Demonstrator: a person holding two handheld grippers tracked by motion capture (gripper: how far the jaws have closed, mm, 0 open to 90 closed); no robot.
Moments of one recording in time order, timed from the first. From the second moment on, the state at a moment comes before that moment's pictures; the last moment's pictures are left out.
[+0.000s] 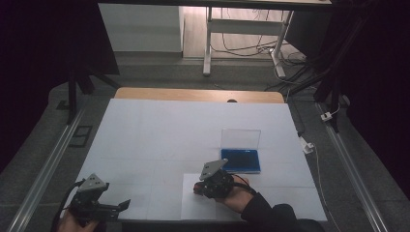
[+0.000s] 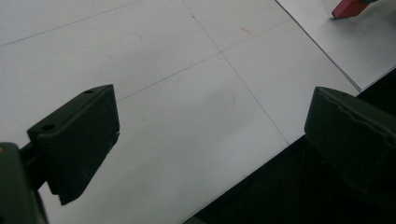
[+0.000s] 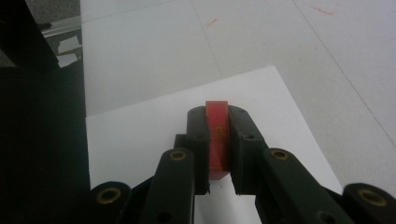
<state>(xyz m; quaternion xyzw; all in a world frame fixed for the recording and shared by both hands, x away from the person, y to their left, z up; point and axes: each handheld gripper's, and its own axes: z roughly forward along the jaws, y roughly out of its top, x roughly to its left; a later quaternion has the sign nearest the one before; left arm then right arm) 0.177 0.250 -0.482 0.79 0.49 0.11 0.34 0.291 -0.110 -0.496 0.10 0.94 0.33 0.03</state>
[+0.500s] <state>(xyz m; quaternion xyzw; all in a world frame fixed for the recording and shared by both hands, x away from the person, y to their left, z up) 0.177 0.250 -0.482 0.80 0.49 0.11 0.34 0.287 -0.111 -0.503 0.09 0.94 0.34 0.05</state>
